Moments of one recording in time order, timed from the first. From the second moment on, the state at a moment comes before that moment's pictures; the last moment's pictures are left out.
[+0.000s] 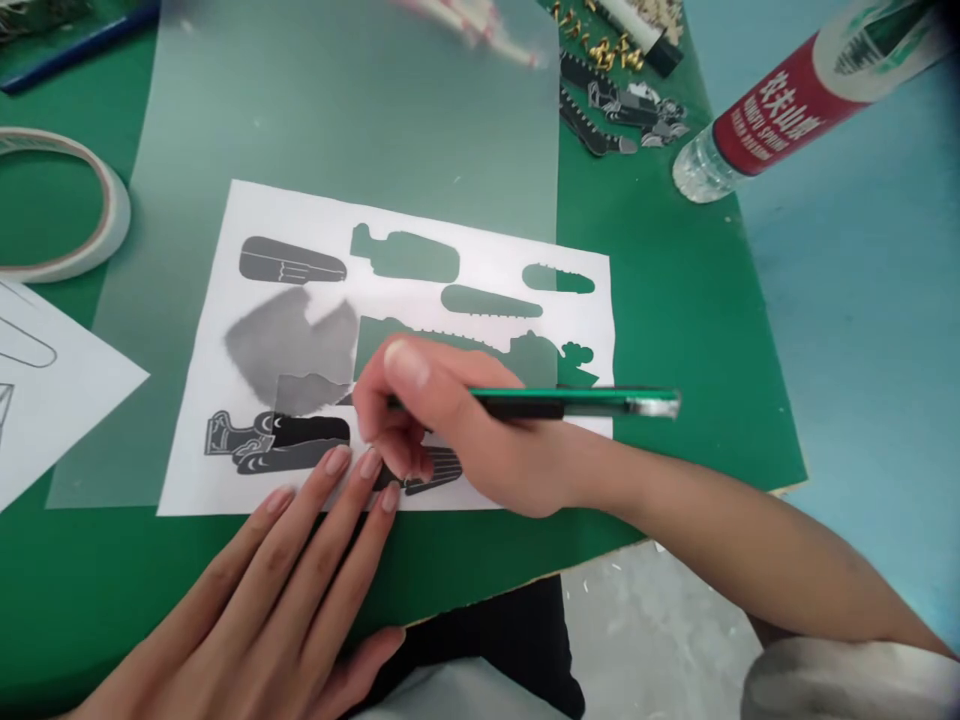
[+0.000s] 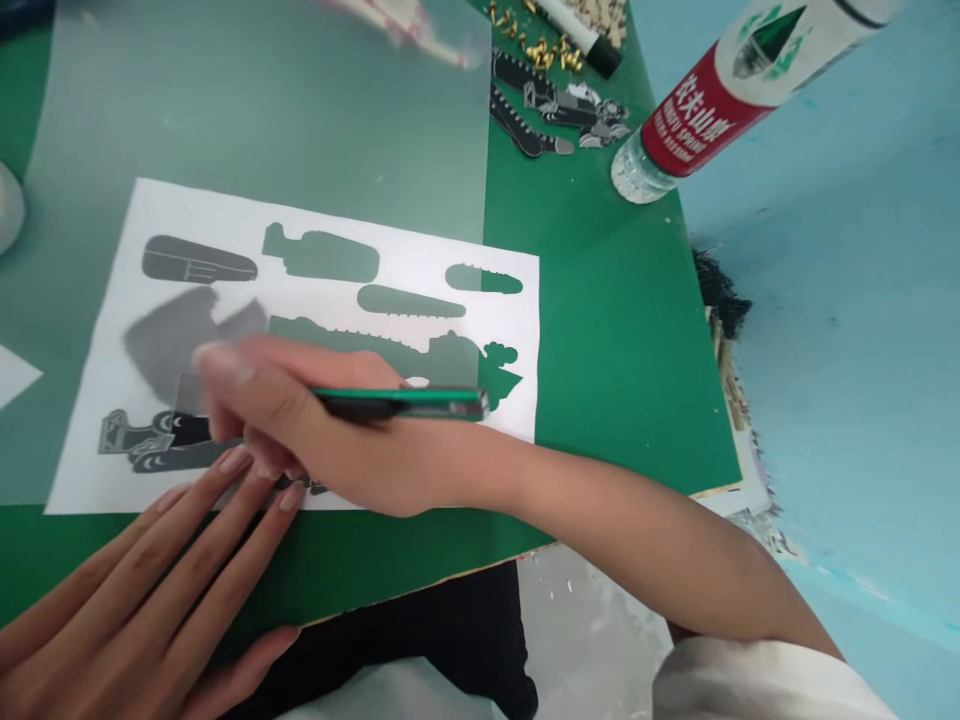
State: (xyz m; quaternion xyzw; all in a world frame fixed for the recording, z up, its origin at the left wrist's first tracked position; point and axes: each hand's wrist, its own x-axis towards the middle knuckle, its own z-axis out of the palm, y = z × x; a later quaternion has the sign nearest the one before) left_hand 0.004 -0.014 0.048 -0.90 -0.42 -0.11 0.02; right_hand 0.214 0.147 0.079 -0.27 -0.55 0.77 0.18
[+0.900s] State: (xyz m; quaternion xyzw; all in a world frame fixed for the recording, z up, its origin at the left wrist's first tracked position) left_hand -0.002 -0.010 0.056 -0.91 -0.40 -0.07 0.03; right_hand 0.217 0.149 0.079 -0.27 -0.42 0.83 0.26
